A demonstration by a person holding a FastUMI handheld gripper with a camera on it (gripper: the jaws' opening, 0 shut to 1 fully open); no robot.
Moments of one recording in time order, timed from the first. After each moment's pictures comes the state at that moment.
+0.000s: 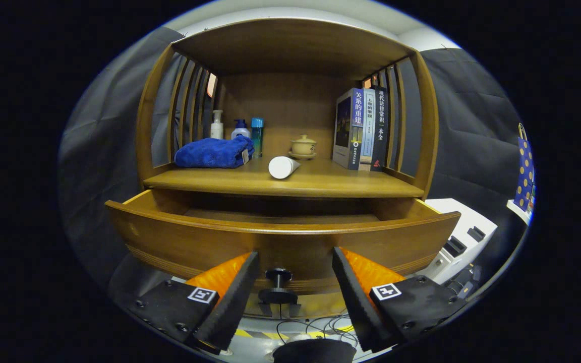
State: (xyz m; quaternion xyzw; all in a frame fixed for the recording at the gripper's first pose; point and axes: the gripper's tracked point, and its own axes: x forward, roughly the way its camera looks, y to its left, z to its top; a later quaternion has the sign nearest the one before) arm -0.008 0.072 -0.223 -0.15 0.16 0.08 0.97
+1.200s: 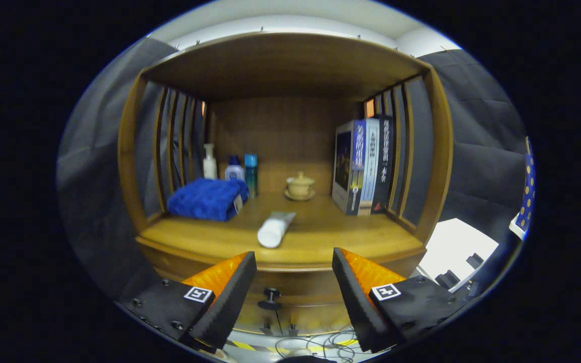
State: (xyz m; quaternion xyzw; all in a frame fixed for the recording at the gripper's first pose) arm 0.030 0.091 -0.084 -0.10 0.10 0.10 0.98
